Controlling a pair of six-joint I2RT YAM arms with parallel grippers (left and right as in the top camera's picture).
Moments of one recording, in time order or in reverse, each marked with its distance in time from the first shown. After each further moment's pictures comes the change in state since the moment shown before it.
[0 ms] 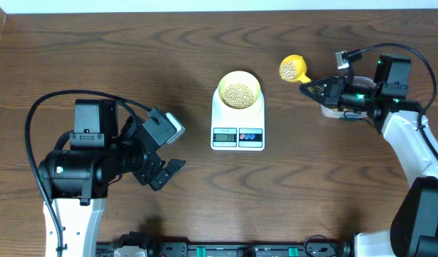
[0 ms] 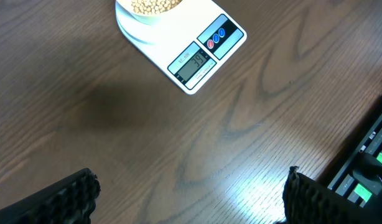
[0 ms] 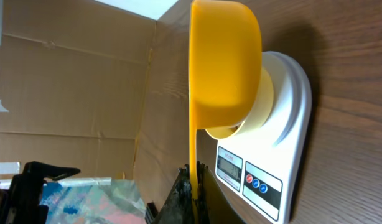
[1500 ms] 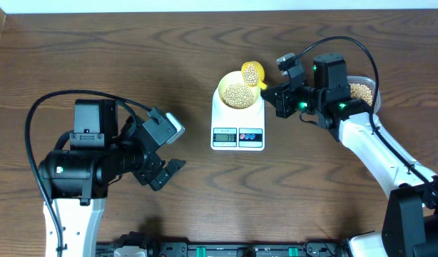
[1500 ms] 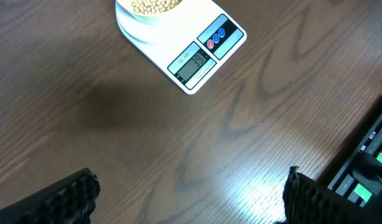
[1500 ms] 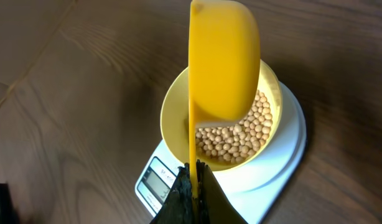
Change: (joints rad) left arm 0.000 0.000 0.000 0.000 0.000 0.000; right arm 0.347 0.000 0.000 0.092 0.468 -0.356
